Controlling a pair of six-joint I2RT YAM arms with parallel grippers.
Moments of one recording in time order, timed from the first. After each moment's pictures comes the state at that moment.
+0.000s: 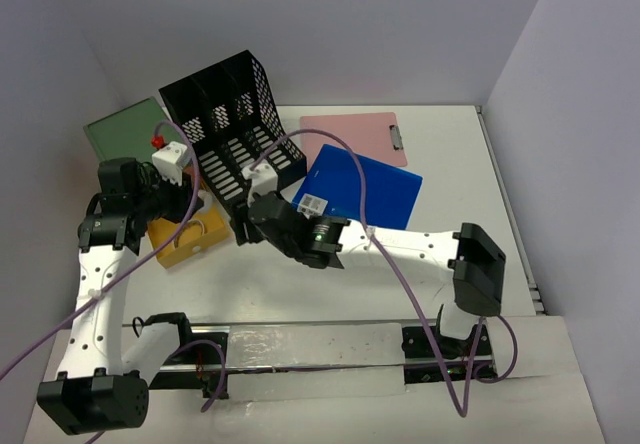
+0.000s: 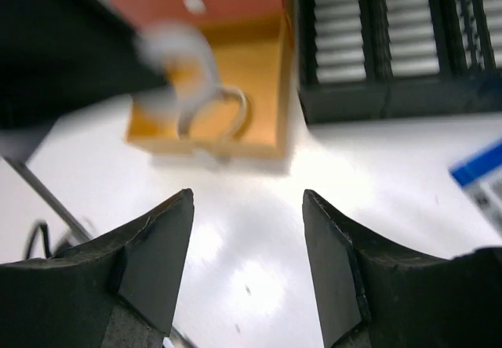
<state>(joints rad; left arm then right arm) 0.05 0.94 1.02 -0.76 0.55 0.23 1.21 1.70 1.40 -0.09 0.44 0.45</state>
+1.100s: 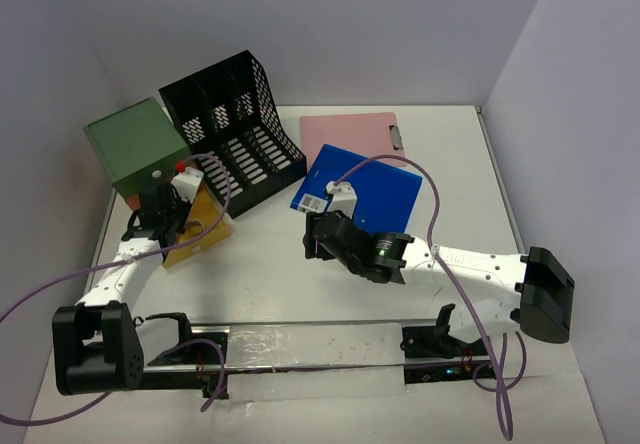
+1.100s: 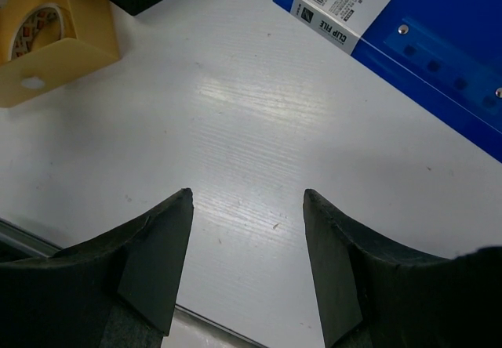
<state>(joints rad) 0.02 1.13 0.58 -0.12 -0.08 0.47 1.12 1.28 0.89 -0.31 0.51 0.76</state>
